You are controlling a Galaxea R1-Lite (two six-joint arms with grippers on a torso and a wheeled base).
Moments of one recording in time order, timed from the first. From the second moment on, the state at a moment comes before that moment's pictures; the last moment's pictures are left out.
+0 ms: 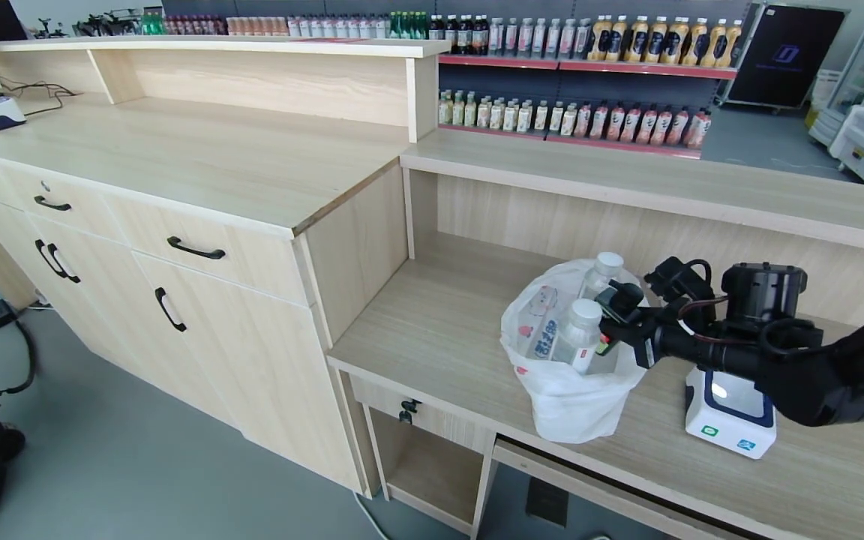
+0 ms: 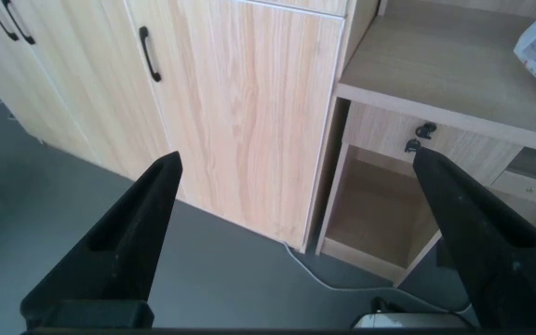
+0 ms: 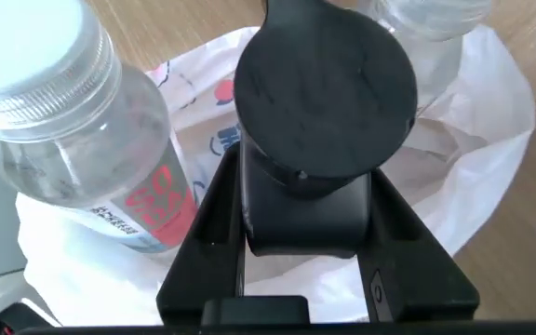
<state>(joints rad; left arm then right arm) 0.00 0.00 0.00 0.00 0.00 0.00 0.06 2.03 -0.80 -0.93 0.45 -0.40</state>
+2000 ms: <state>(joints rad) 0.00 0.00 0.00 0.00 0.00 0.00 0.07 2.09 -0.77 -0.89 0.41 -0.47</state>
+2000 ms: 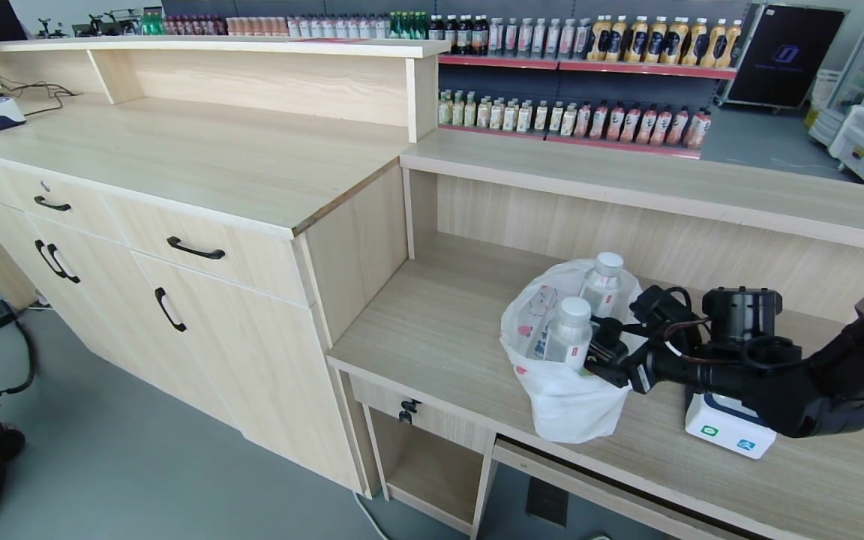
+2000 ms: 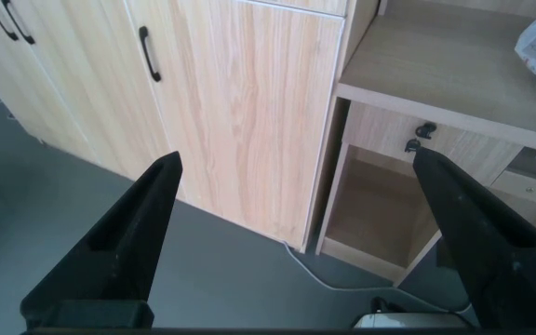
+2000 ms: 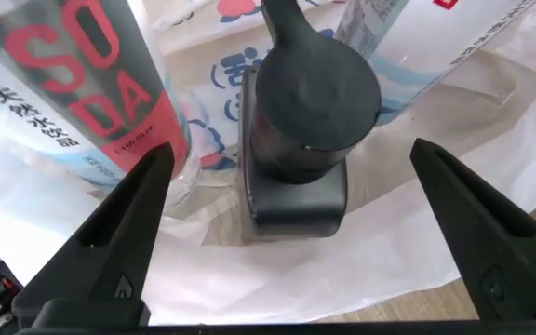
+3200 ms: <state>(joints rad) 0.00 0.00 0.00 0.00 0.00 0.00 -0.12 1.46 -0.72 -0.73 0.27 -0.33</state>
